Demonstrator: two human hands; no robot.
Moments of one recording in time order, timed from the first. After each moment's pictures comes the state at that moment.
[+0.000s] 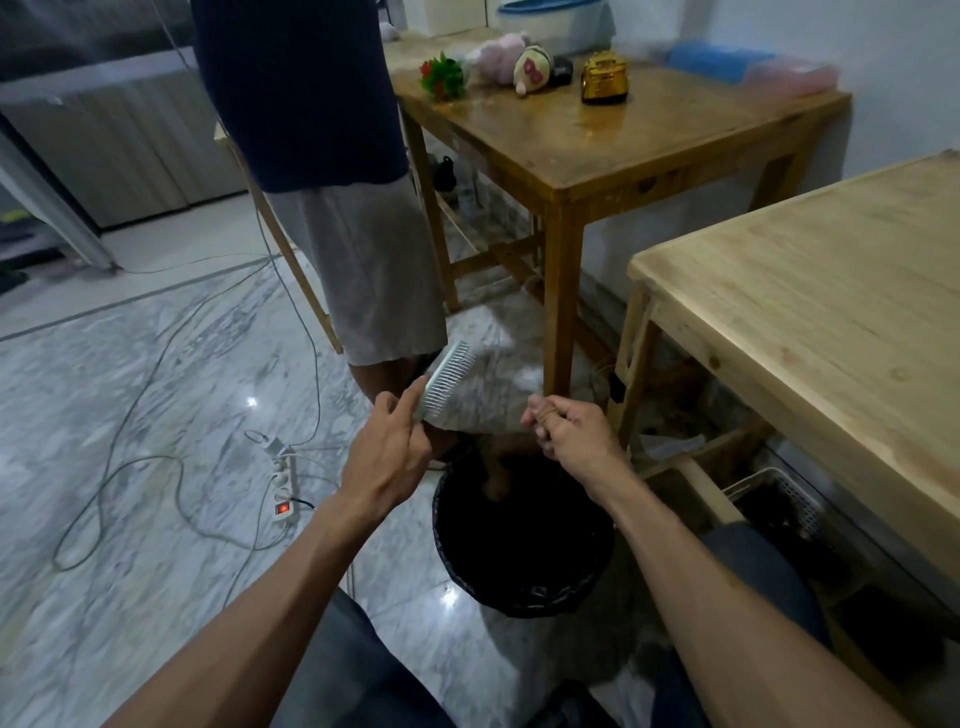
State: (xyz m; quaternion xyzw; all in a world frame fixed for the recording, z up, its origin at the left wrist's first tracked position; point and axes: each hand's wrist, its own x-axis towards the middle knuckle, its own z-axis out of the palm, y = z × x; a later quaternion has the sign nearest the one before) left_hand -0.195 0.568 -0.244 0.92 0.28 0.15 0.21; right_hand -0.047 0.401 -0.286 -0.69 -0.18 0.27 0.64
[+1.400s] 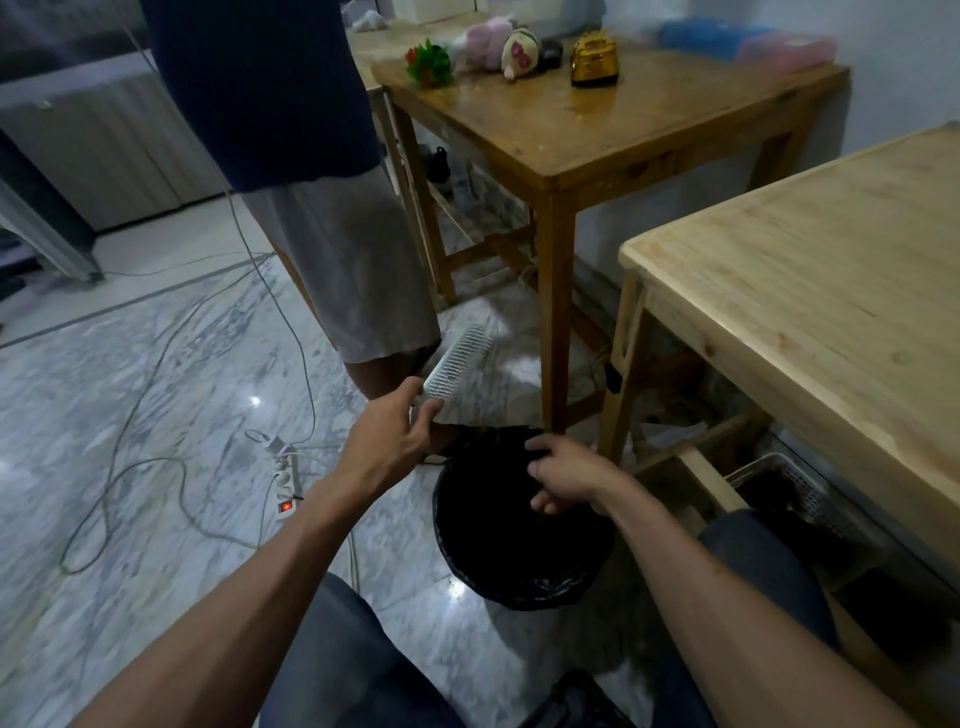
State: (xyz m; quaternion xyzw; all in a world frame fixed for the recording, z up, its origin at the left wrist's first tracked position) left_hand -0.179 0.577 -0.241 0.93 0.23 0.16 0.23; right_hand -0.047 0.390 -0.302 -0.76 -0.12 0.49 0.42
